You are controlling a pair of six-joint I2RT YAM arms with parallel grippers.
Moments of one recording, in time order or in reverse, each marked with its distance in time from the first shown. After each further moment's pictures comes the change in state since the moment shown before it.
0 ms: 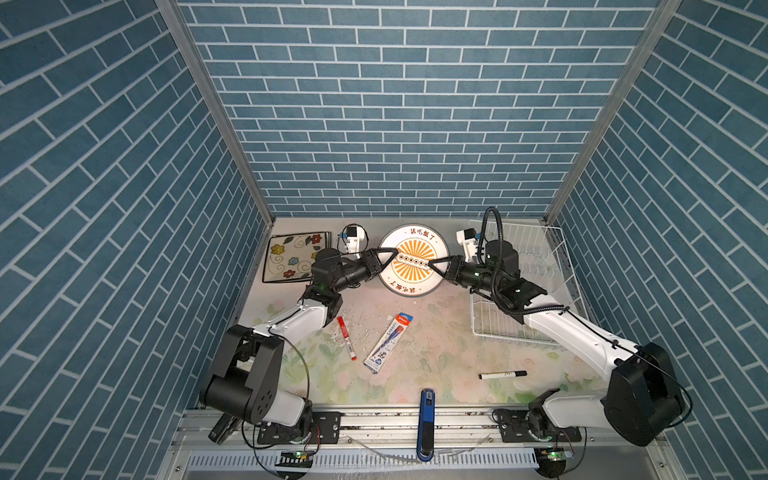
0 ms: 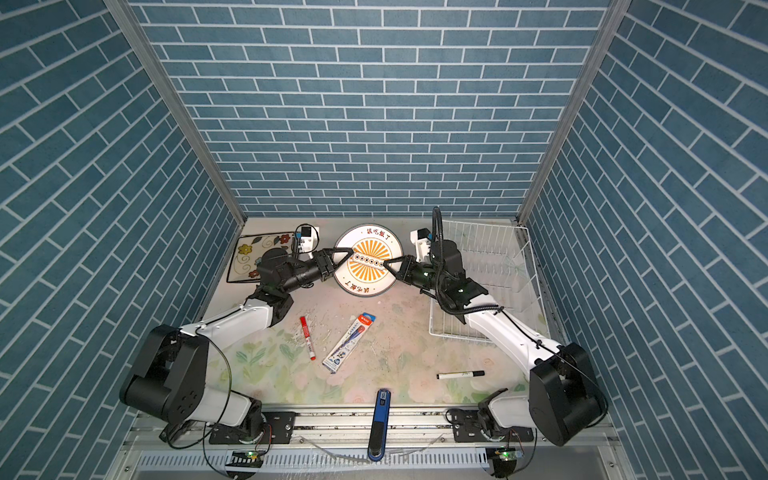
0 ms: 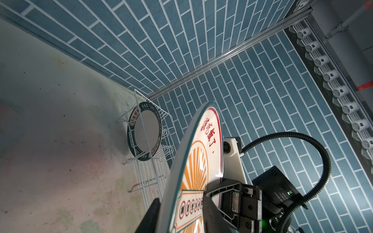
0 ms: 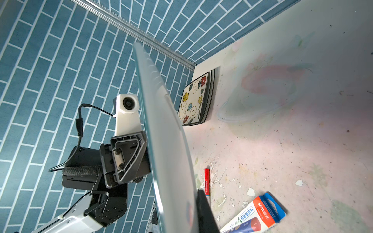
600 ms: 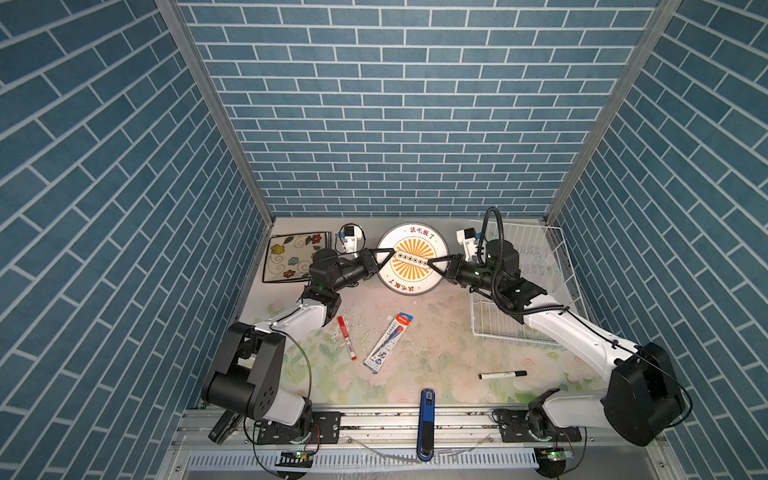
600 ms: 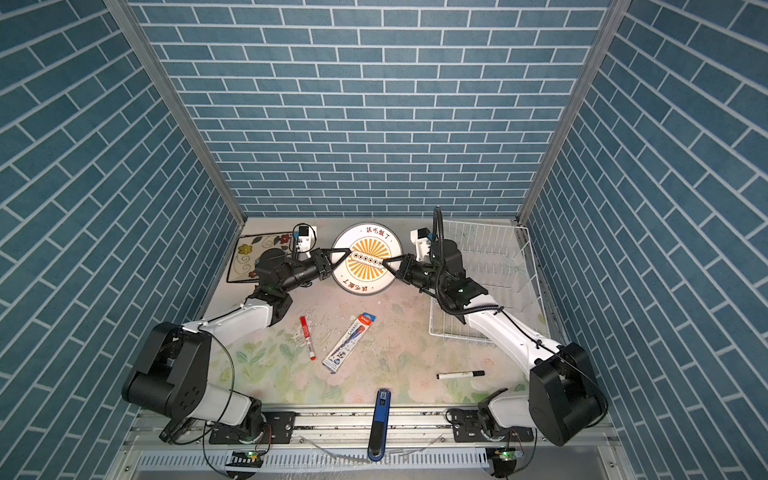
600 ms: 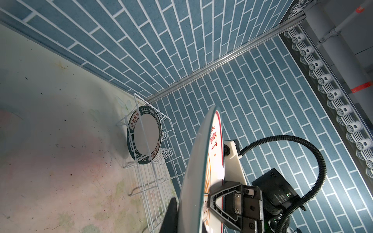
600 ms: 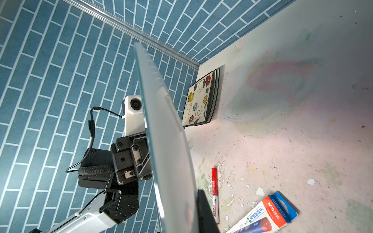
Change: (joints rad) left arm 0.024 0.015 -0.015 0.062 0.014 -0.019; right arm -0.001 0.000 0.000 0.015 -0.011 0.043
